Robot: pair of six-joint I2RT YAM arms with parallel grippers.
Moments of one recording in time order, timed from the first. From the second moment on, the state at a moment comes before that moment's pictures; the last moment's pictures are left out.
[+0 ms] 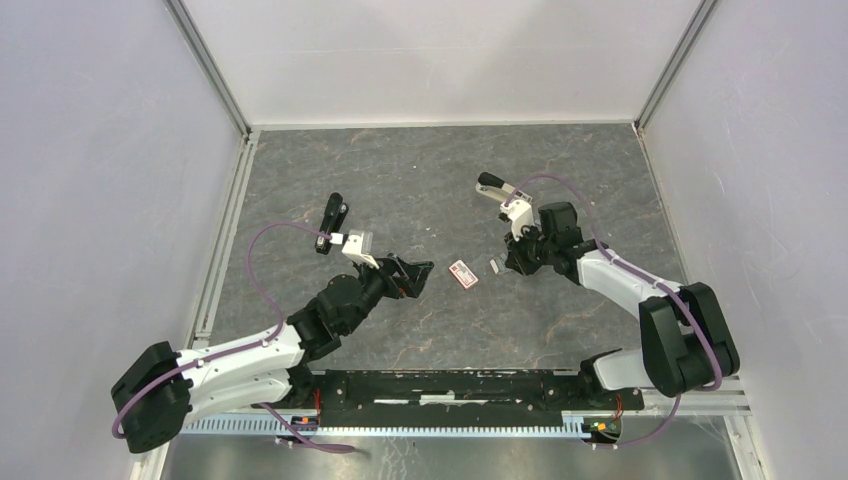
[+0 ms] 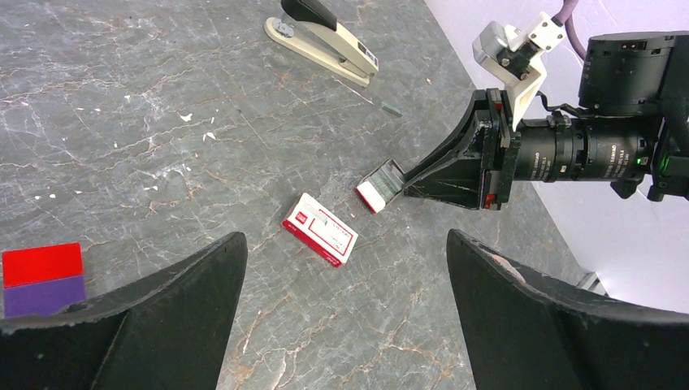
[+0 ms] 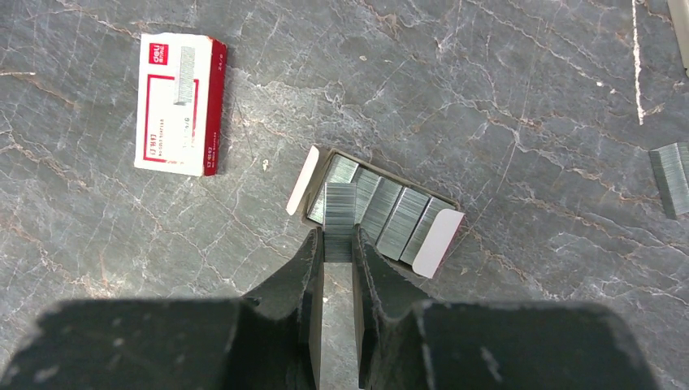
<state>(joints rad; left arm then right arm) -0.94 0.90 0.29 0.51 -0.37 -0.64 0.32 1.38 0.67 -0.14 -0.37 -0.28</state>
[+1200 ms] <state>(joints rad) -0.94 0.83 0.23 0.53 -0.39 -0.64 0.33 1.47 0.74 -0.23 -0.35 -0.22</state>
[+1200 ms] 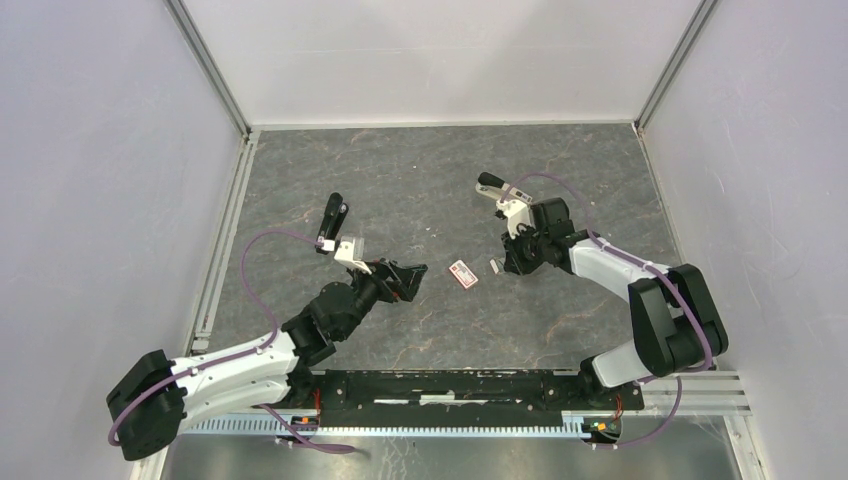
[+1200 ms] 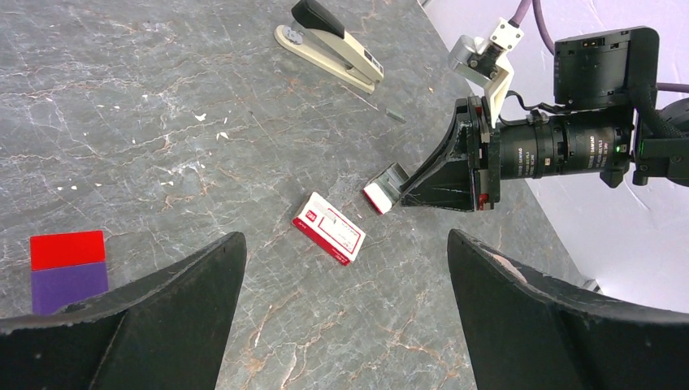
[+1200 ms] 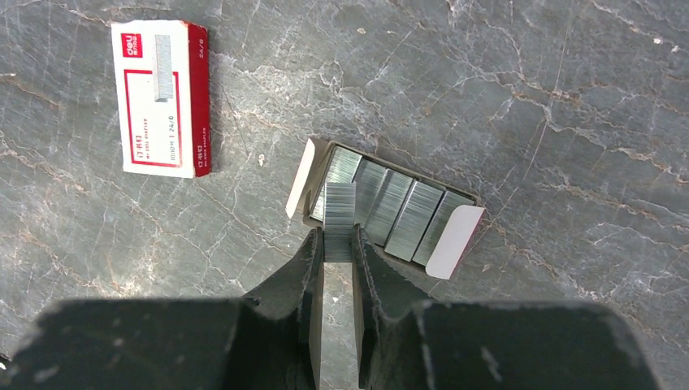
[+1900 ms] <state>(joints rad) -0.94 0.83 0.22 0.56 -0.39 -0.64 0.33 1.50 0.76 -0.24 -0.33 -0.22</state>
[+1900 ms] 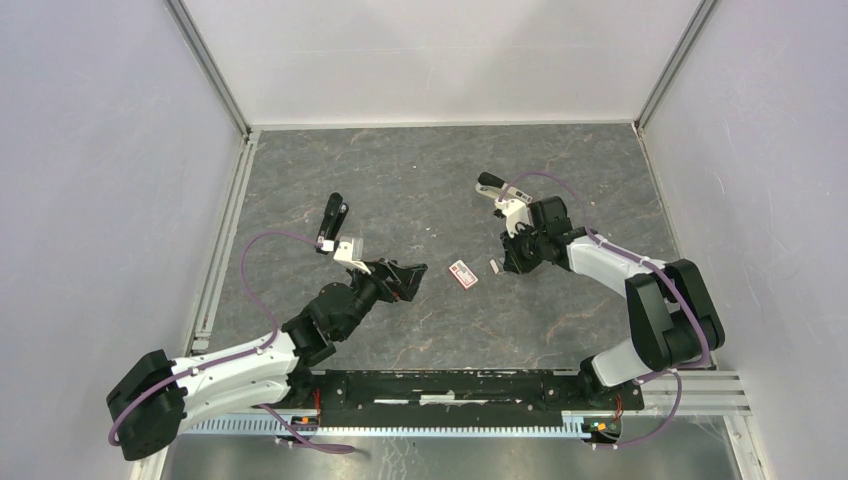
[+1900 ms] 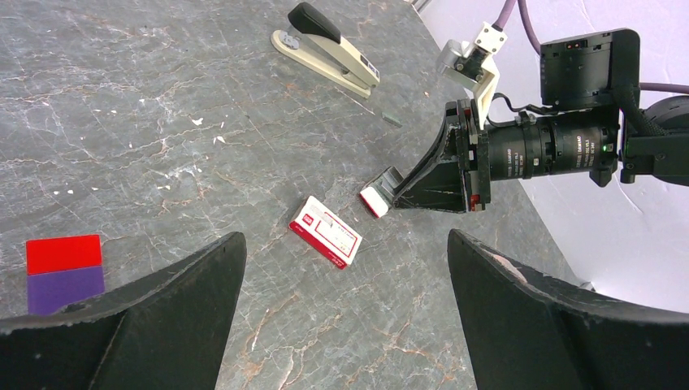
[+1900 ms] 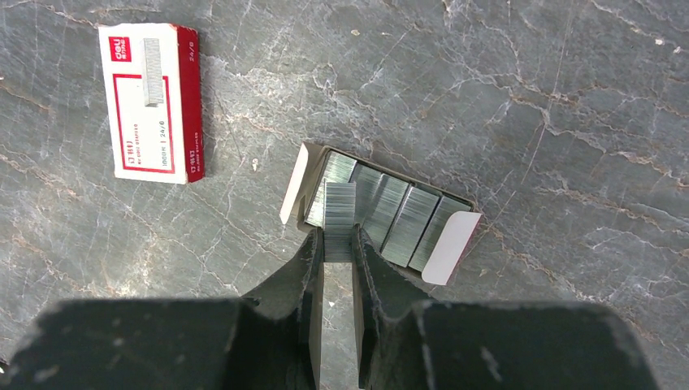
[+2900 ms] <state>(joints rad) -0.94 0.82 0.21 0.56 -0.39 -0.64 0.33 1.52 0.78 -0.24 -0.33 -0.21</state>
